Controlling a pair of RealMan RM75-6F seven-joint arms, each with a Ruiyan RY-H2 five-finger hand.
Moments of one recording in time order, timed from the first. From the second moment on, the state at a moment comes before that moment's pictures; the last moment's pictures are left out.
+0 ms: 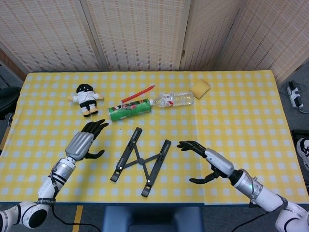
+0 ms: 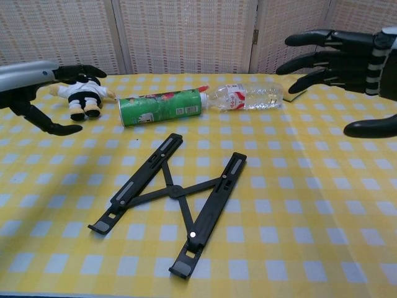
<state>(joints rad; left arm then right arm) -0.62 -1.28 -0.14 -1.67 1.27 1.01 0.06 0.66 -1.15 -0.17 -1.63 -1.80 1.31 0.93</state>
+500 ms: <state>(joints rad) -0.59 -1.37 -0.06 -1.48 1.43 1.10 0.06 0.67 -1.32 -0.02 -1.57 -1.61 1.11 0.04</state>
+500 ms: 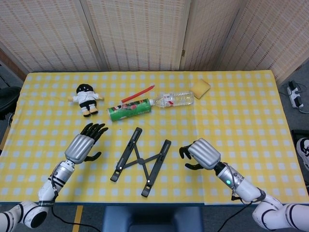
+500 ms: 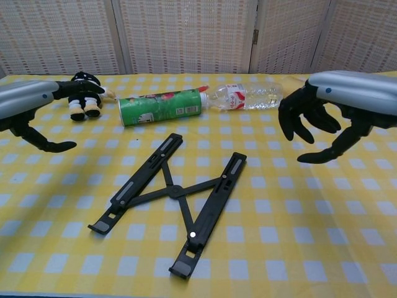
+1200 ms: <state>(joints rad) -0.52 -1.34 -0.03 -1.50 1.47 1.15 0.00 0.81 -1.71 0.11 -1.19 -1.42 0.88 -0.28</state>
